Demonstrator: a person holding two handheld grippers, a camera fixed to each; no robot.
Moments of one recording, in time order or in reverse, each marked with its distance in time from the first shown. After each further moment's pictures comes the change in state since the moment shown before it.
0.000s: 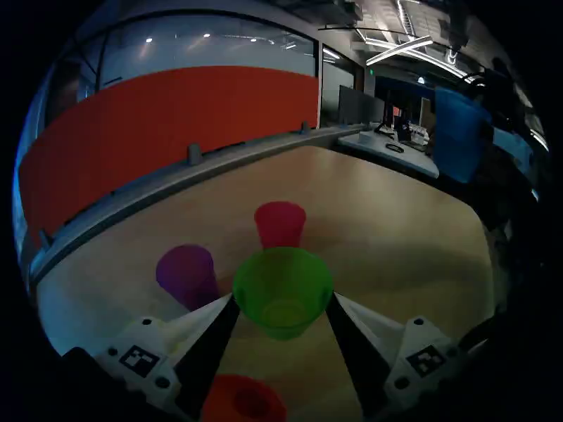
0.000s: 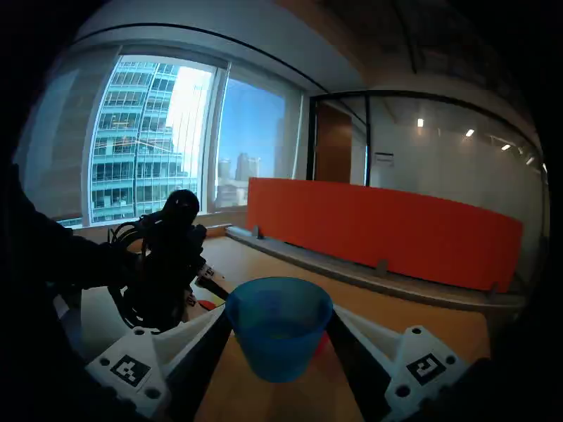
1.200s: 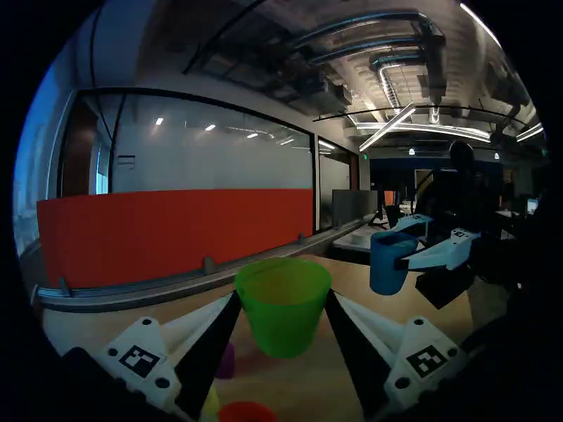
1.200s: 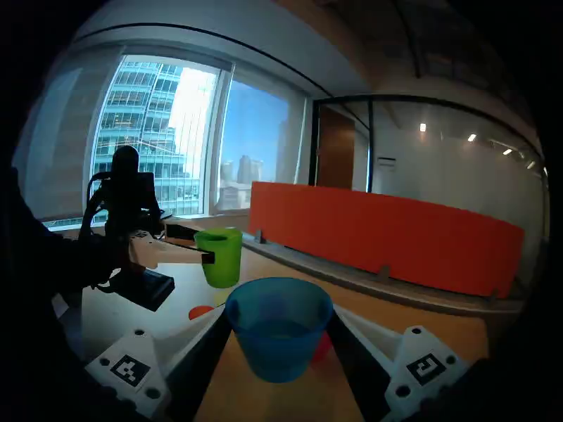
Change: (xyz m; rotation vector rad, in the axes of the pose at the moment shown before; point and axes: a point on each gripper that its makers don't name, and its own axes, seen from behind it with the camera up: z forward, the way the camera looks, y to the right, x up) left arm 0.125 0.015 -0.134 0.019 0.493 0.022; right arm 0.012 -0.009 0.004 0.007 0.015 -0.016
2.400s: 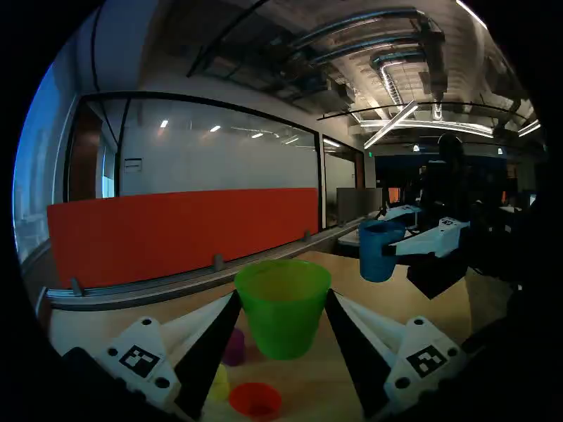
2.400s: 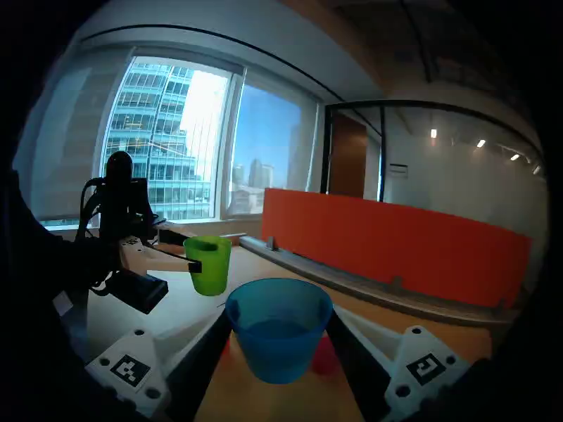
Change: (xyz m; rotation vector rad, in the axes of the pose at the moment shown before) left arm -0.004 -0.003 -0.045 0.037 -0.015 0.017; right arm 0.020 -0.018 0.018 0.061 0.023 -0.022
